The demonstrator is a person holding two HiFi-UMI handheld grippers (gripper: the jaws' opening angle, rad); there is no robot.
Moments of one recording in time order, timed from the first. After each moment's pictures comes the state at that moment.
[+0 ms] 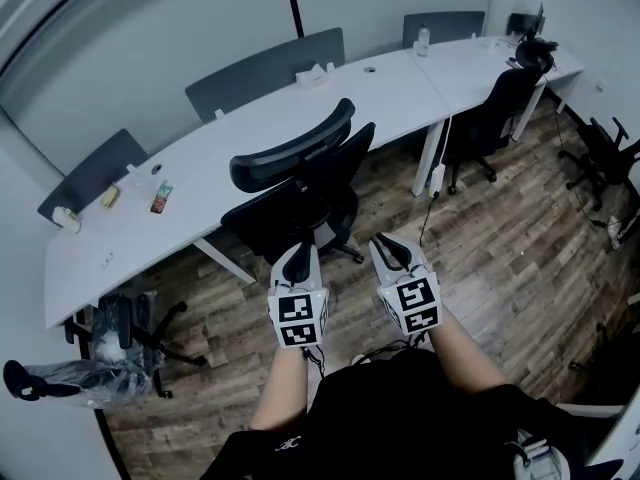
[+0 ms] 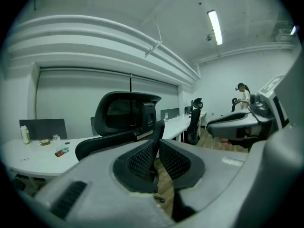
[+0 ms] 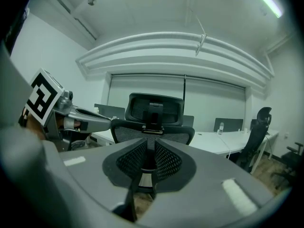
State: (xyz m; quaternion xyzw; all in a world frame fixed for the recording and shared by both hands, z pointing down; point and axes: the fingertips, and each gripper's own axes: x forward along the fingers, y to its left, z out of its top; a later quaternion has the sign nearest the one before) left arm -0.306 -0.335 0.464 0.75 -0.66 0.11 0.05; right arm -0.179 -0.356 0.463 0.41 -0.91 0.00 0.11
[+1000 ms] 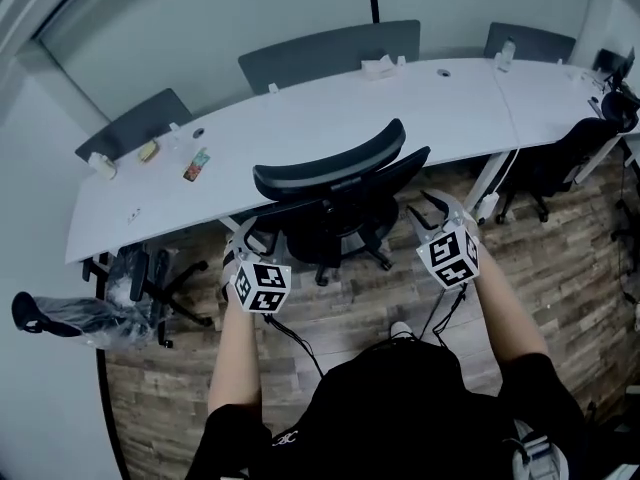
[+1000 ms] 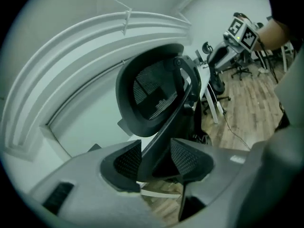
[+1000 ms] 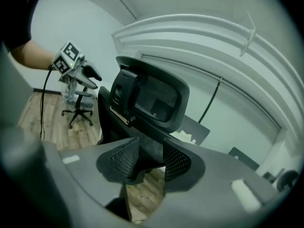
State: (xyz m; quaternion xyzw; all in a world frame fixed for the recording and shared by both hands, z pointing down) left arm -0.449 -0.428 0.490 0.60 -0.70 0.39 -0.04; right arm -0.184 -0.572 0.478 0.27 -0.91 -0.18 0.25
